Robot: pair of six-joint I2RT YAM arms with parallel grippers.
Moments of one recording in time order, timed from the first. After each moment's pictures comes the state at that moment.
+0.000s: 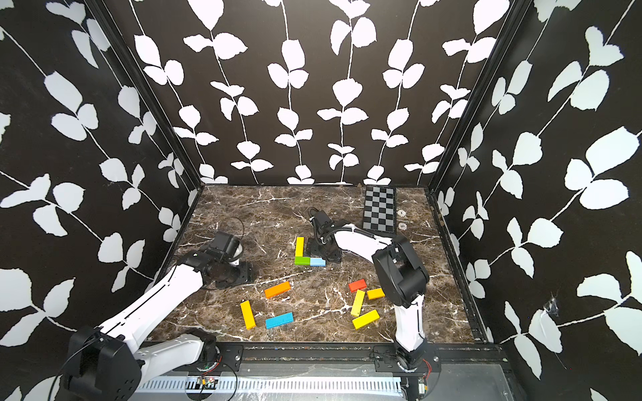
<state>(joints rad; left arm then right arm) -0.41 1.10 0.78 -0.93 0.05 -0.52 0.69 1.90 1.40 -0.71 -0.11 0.72</state>
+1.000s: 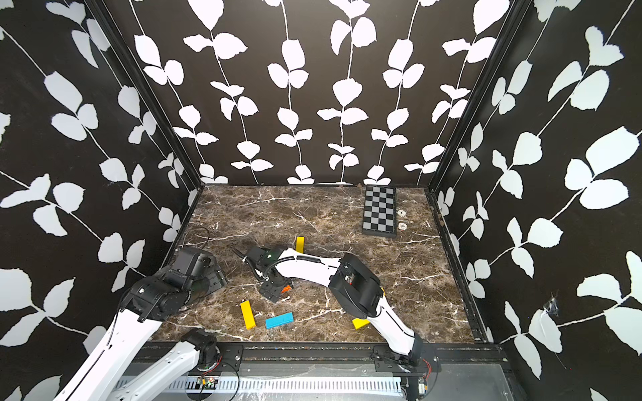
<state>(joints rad) -0.44 0.72 0.90 -1.25 -0.29 -0.87 1.12 2.25 1.85 -0.98 0.04 0.01</state>
